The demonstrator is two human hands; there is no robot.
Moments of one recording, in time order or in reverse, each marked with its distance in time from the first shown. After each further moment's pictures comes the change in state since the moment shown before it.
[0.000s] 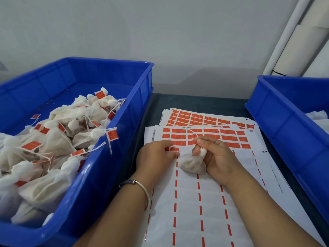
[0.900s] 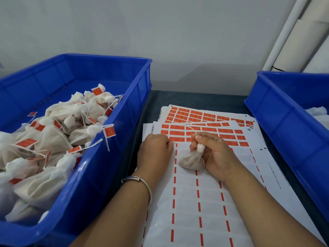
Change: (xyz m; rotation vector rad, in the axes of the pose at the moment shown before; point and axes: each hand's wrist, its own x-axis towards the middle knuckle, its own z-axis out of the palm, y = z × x) left_hand 0.003 0.008 0.003 0.112 0.138 0.061; right_hand 0.004 0.003 -0.001 -0.005 0.002 -0.001
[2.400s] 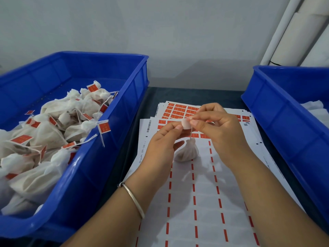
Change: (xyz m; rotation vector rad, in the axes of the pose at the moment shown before) left_hand -0.033 0.059 -0.049 -1.200 -0.272 -0.330; right_hand -0.030 -0.045 0.023 -0.638 0.111 -0.536
